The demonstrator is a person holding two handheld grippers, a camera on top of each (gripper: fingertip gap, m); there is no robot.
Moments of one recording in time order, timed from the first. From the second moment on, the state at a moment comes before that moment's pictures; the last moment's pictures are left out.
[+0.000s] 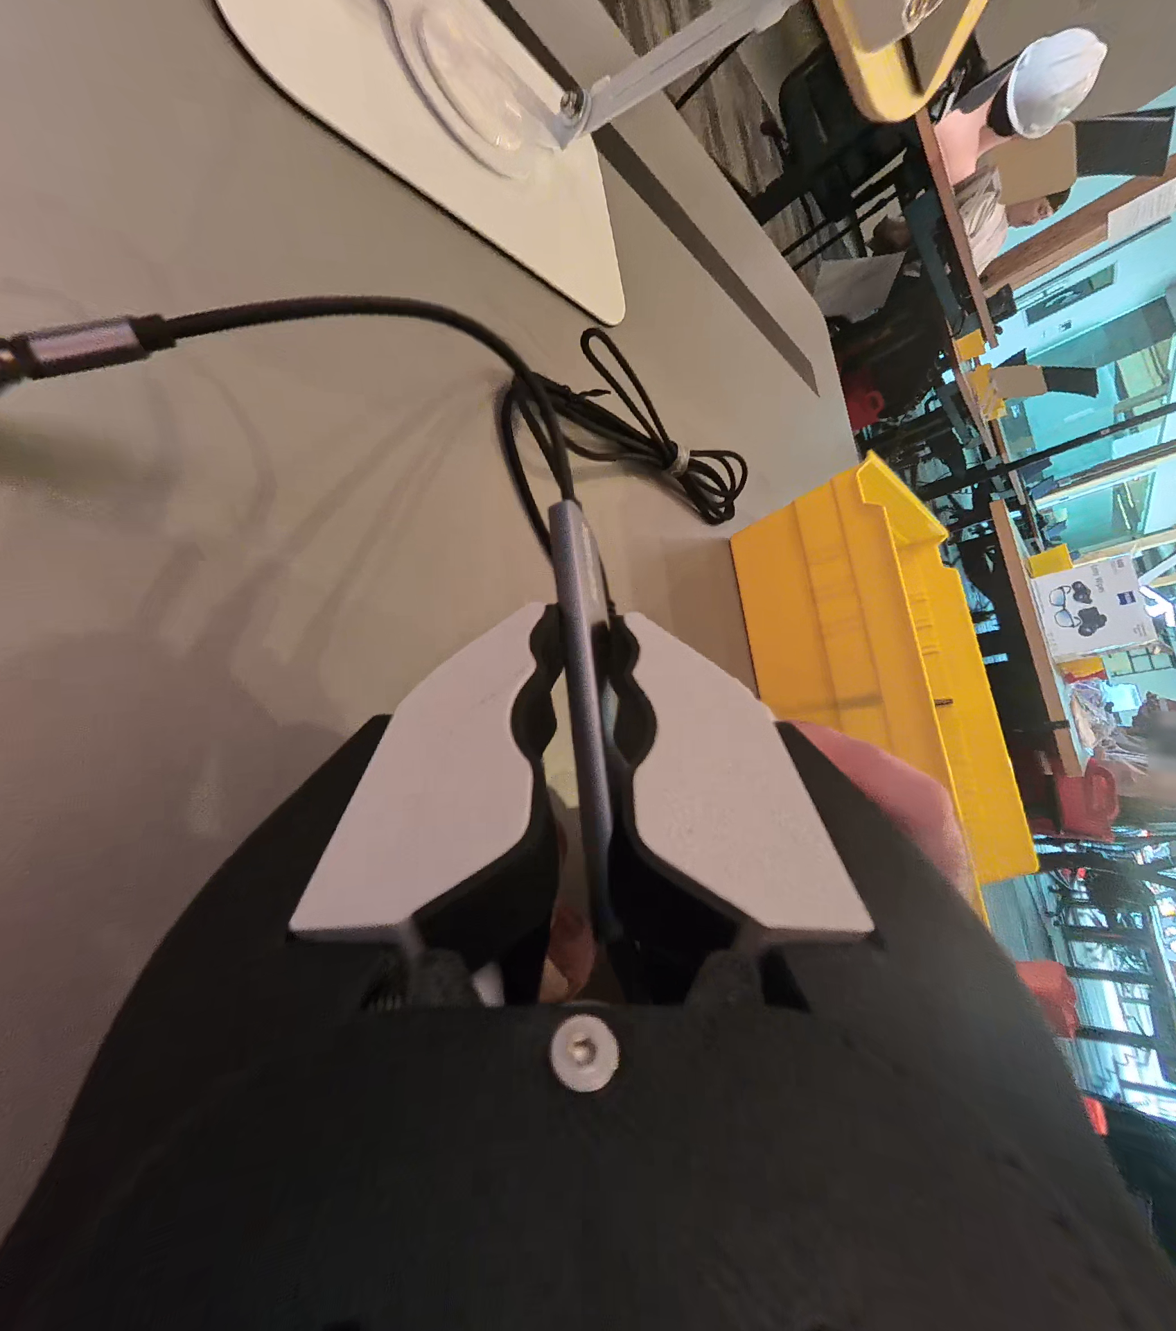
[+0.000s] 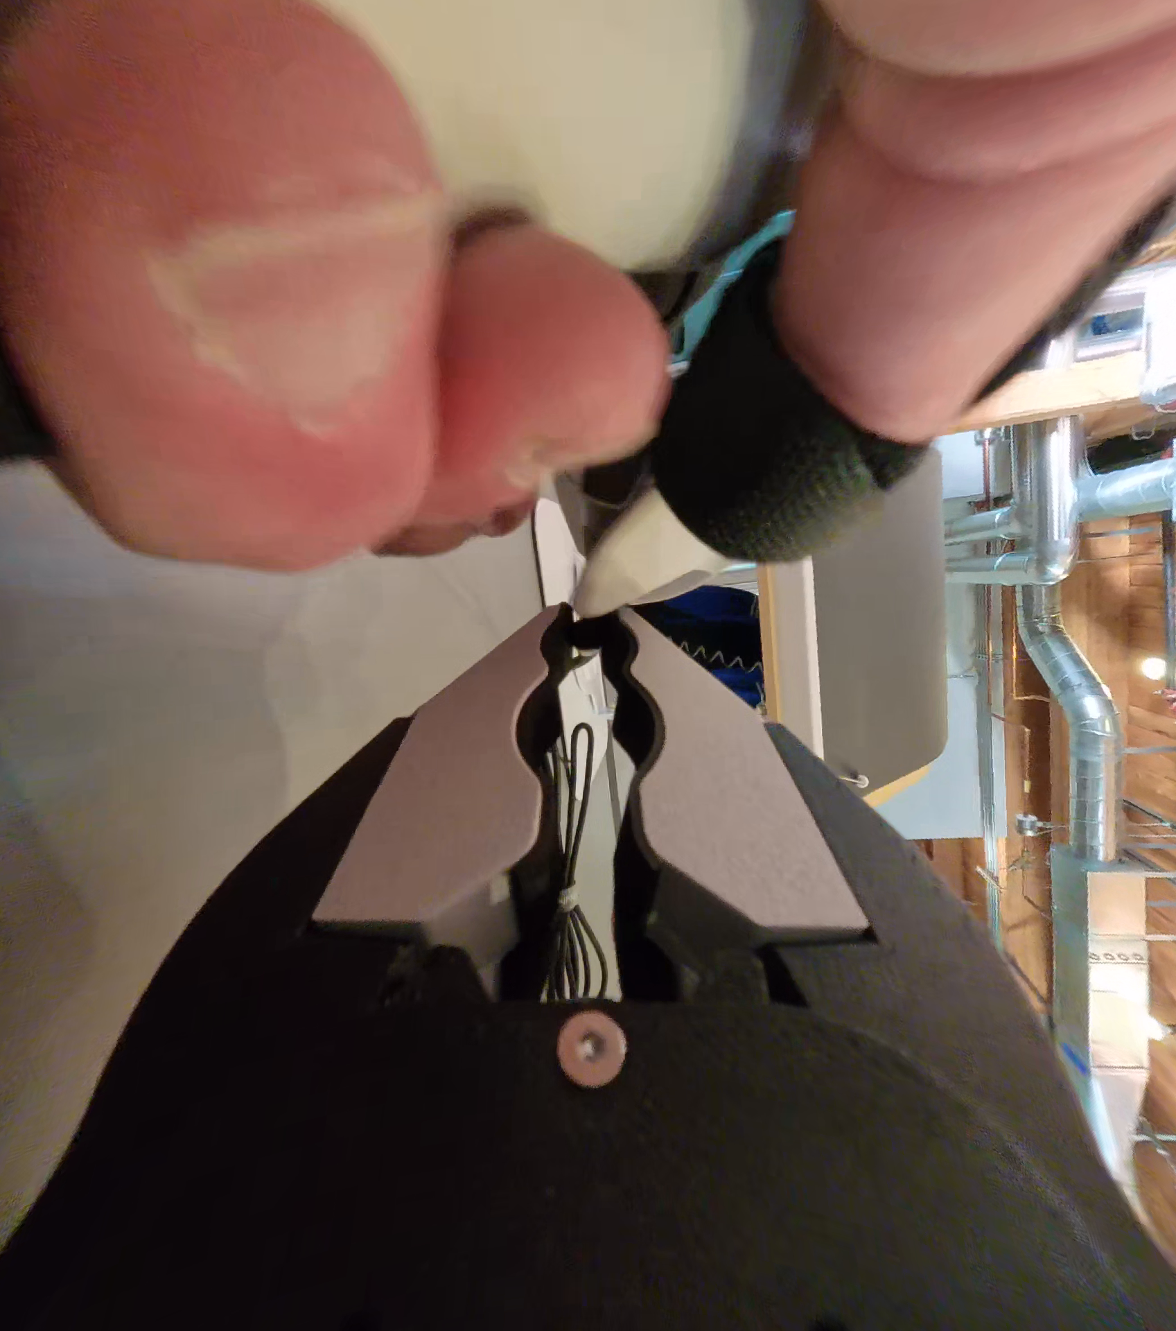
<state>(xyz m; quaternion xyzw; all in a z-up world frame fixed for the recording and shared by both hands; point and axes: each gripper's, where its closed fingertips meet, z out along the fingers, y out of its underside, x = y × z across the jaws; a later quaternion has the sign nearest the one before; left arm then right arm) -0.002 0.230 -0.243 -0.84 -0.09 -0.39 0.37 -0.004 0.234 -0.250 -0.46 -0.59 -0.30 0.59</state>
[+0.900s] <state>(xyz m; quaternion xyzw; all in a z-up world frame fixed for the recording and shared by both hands) -0.002 0.226 -0.224 -0.79 -0.03 -0.47 0.39 0.004 0.209 -0.253 -0.61 -0.54 0.03 0.58</state>
